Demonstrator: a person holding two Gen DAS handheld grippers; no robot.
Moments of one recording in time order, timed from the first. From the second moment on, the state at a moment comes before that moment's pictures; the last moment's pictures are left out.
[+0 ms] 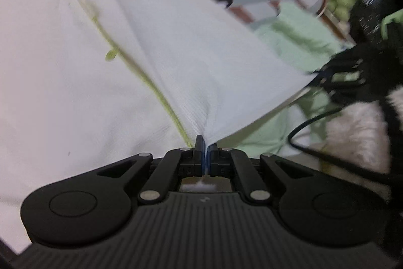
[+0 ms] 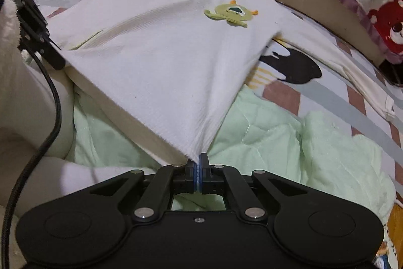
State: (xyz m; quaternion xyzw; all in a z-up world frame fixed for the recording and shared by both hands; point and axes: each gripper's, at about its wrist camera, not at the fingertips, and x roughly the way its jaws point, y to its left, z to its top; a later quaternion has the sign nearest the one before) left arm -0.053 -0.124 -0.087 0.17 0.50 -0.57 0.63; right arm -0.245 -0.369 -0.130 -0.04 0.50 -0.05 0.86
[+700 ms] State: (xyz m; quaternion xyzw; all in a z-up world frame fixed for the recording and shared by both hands) left arm 0.010 -0.075 -0.082 0.07 0.45 -0.54 0.71; right arm -0.066 -0.359 -0.060 0.17 0.49 0.13 0.85
